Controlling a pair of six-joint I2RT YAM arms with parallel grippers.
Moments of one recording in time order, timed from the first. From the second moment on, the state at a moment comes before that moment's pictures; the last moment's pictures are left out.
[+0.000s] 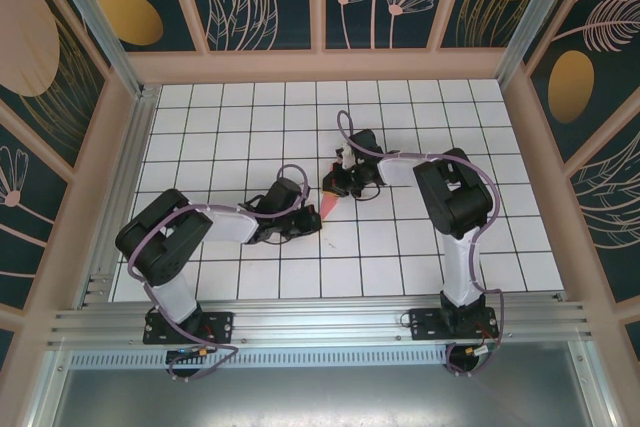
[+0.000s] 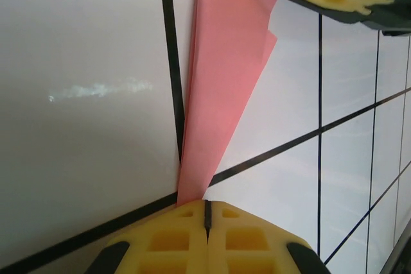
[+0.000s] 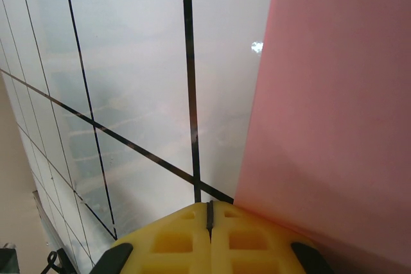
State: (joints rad) left arm -0.74 1.74 0.69 0.21 0.34 -0.89; right arm 0.51 2.05 1.18 -0.16 -0.62 0.67
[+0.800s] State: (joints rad) left arm -0.71 1.79 0.81 0.27 0.27 -0.96; right arm 0.50 2.06 1.19 -0.15 -0.64 0.68
